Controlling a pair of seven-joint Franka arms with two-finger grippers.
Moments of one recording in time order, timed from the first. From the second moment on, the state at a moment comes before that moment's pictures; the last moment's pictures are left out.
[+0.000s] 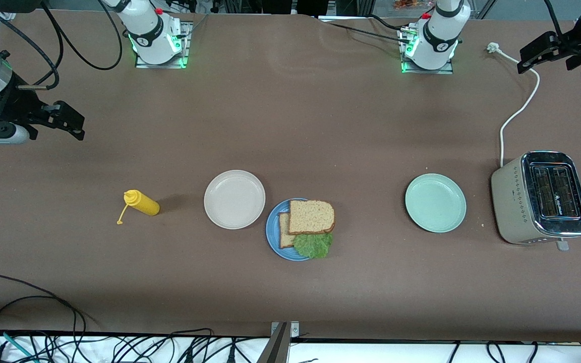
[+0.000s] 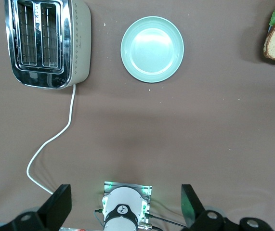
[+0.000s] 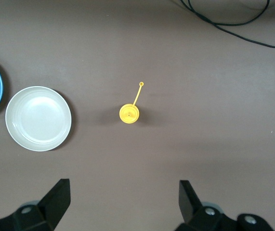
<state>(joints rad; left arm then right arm) -0.07 -0.04 0.00 -1.42 0.00 1.18 -0.16 0.02 0.07 0.12 -1.52 -0.05 1.65 0.13</state>
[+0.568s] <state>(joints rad) -0.02 -0.02 -0.02 -1.42 0.00 1.20 -0.16 0.02 0.07 0.12 -1.52 -0.05 1.65 0.13</state>
